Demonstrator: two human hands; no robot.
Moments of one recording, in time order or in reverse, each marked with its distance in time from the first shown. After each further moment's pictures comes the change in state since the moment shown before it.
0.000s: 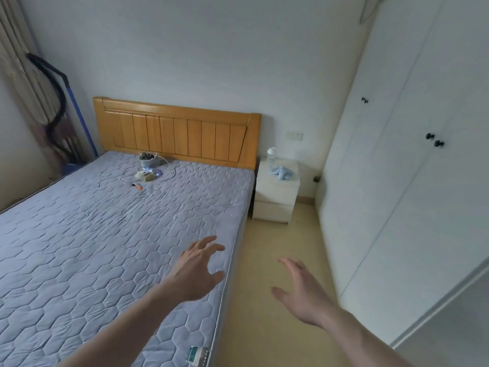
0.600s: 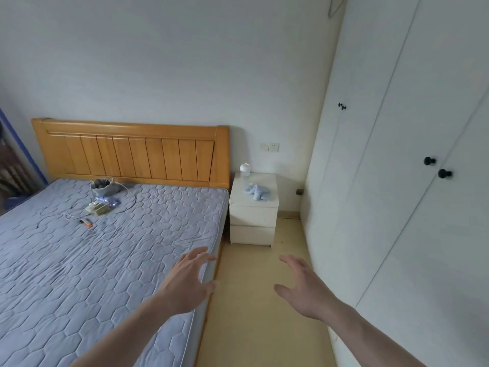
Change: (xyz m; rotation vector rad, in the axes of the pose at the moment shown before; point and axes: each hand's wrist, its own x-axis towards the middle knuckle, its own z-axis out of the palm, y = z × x) left_hand 0.330 0.086 0.042 -0.037 -0.049 -0.015; right_hand 0.264 0.154 -0.178 0.048 0.018 0.069
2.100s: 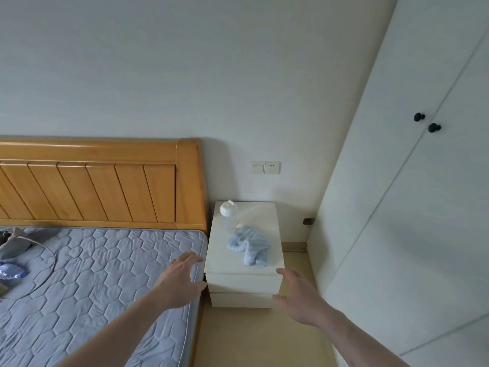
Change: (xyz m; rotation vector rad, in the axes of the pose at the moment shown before) left_hand 0.760 -0.104 0.002 0.014 -0.211 -0.099; right_hand 0.711 0.114 -0.136 0.044 -0.107 0.160
